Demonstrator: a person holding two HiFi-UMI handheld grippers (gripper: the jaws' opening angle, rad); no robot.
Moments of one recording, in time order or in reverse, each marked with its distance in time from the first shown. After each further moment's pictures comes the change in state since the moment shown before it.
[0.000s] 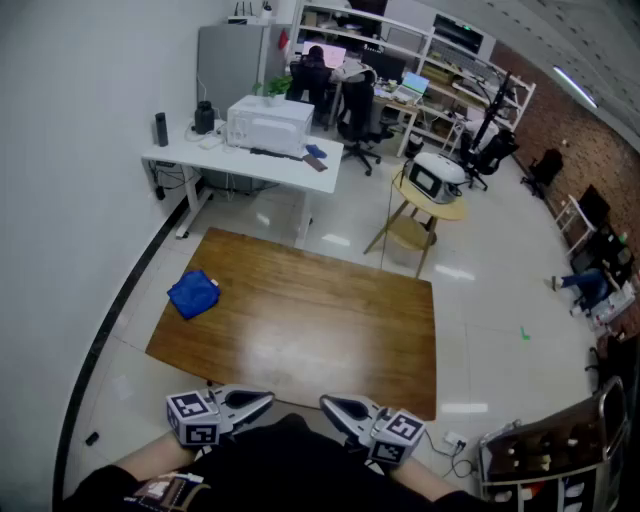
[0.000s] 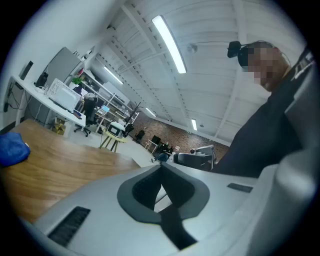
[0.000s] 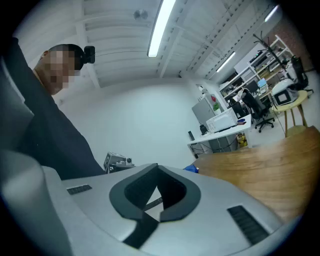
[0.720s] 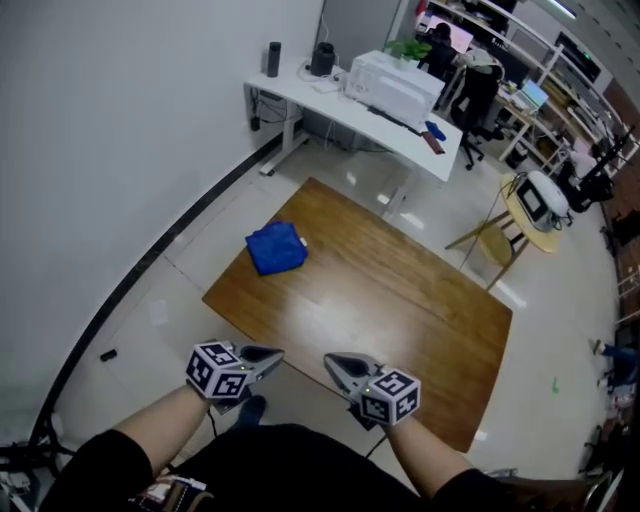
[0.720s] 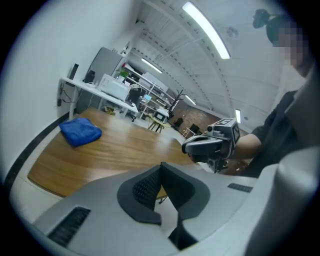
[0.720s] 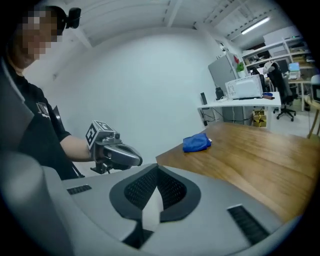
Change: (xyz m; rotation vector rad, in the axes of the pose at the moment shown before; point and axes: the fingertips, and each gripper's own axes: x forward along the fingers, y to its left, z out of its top) left arm -0.101 0.172 -0.055 -0.152 0.169 0.437; right arm 0.199 -0.057 -0.073 -0.073 0.463 0.036
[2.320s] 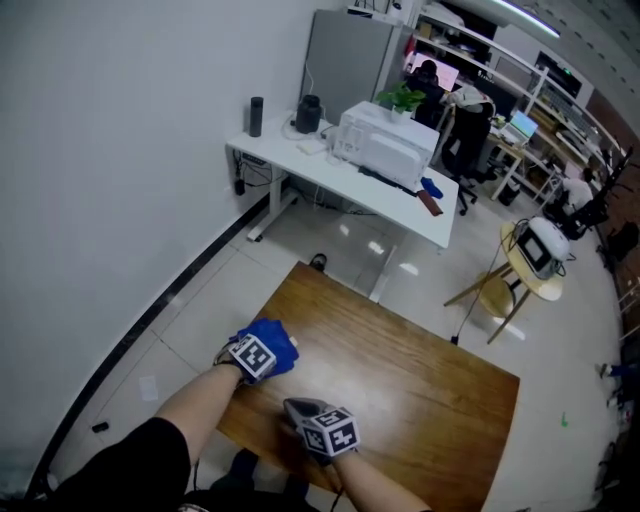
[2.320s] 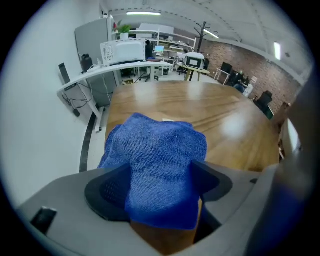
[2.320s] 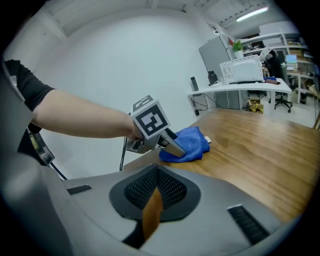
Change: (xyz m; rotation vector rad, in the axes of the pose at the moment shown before) left arm 0.117 0.353 0.050 0.221 0.653 0.497; right arm 0.193 -0.117 0.037 0.090 0.105 -0.080
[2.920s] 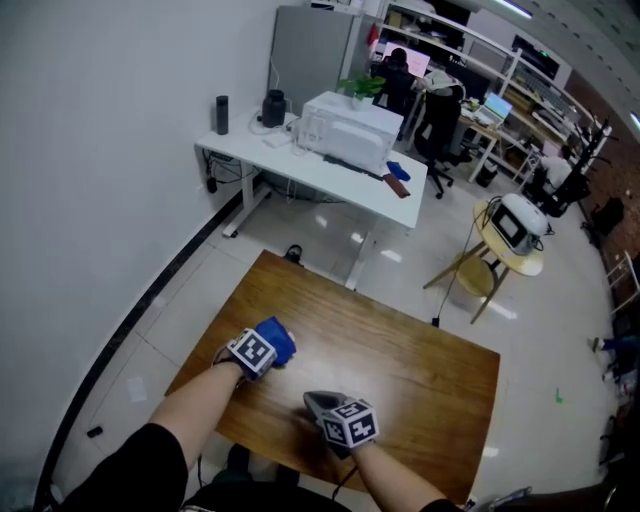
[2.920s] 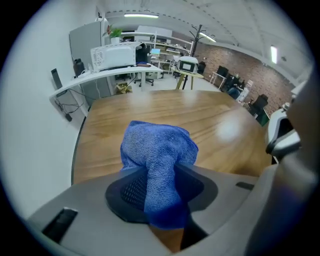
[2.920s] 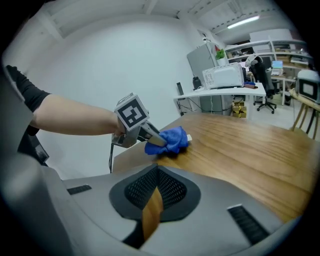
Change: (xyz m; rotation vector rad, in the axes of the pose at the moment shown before) left arm -0.009 -0.092 0.056 0.005 -0.030 -0.063; right arm -0.102 -0.075 -0.038 0.033 -0.022 -0.113
